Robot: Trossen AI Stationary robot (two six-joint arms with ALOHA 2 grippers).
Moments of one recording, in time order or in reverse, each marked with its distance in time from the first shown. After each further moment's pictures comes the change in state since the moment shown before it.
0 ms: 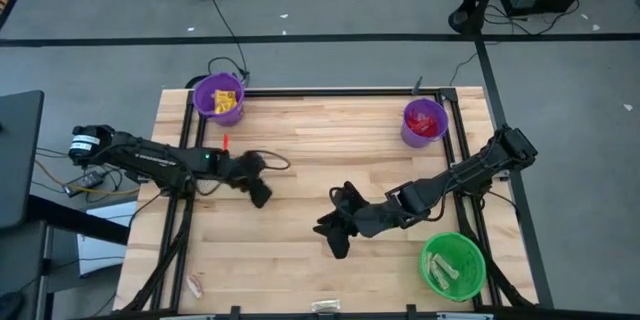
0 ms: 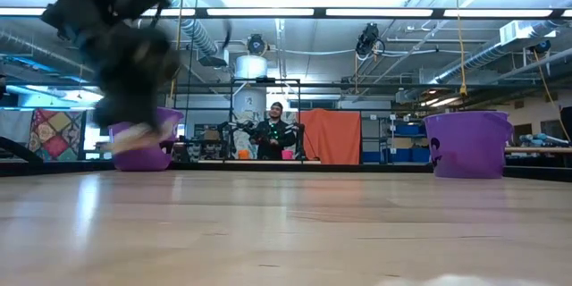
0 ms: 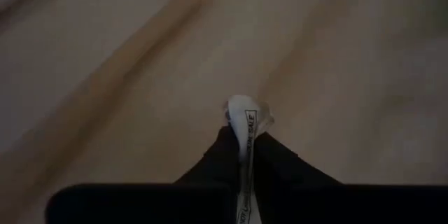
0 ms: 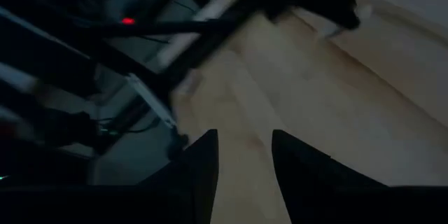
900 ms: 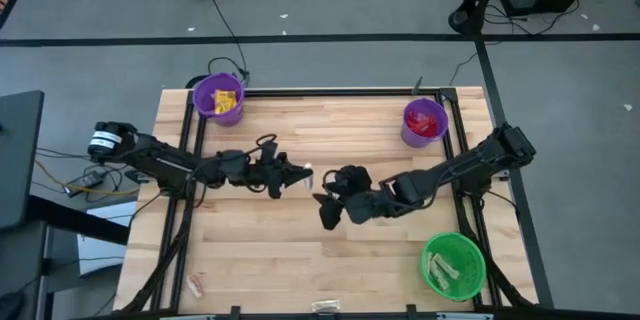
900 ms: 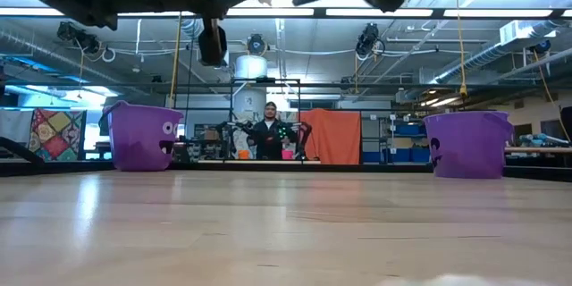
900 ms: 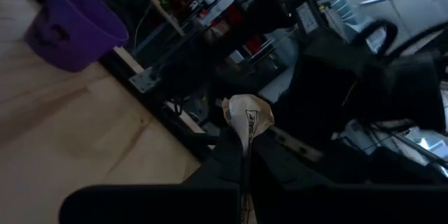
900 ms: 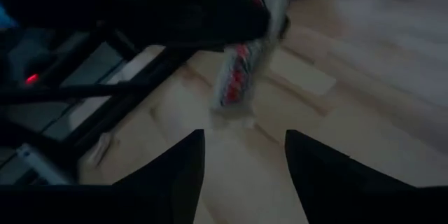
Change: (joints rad) left arm -0.078 0.211 0.002 1.282 -0.135 -0.049; right arm -0.080 -0.002 0.000 -0.120 0.274 -0.018
